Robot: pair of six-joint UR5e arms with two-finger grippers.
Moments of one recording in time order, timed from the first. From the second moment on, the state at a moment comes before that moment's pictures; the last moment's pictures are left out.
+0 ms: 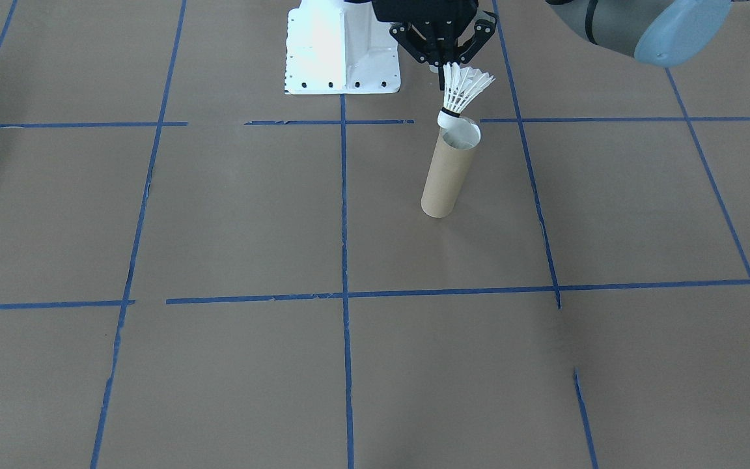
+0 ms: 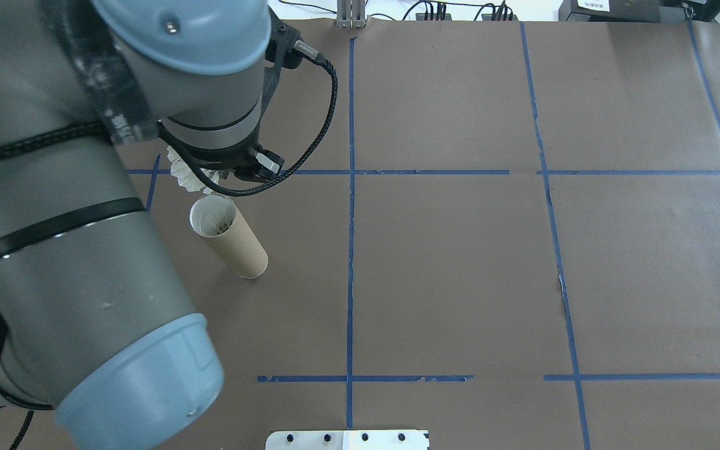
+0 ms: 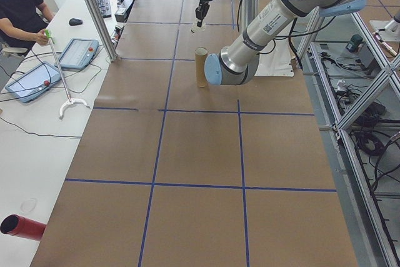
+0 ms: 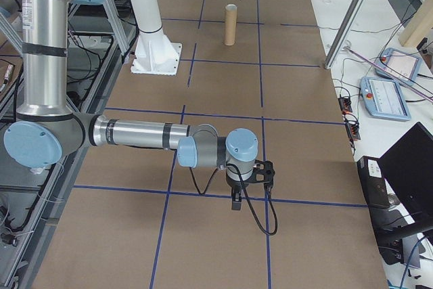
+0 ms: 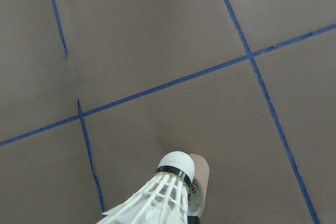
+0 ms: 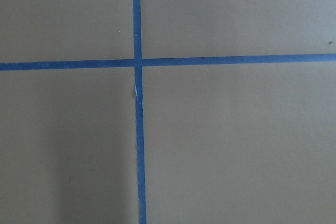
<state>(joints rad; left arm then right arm) -0.61 -2.62 -2.03 -0.61 -1.68 -0.72 1.56 -1.66 1.62 -1.49 2.30 0.08</state>
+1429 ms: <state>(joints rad) -0.52 -2.66 -1.93 -0.34 -1.52 -0.28 1.56 -1.66 1.62 -1.49 2.30 0.08</state>
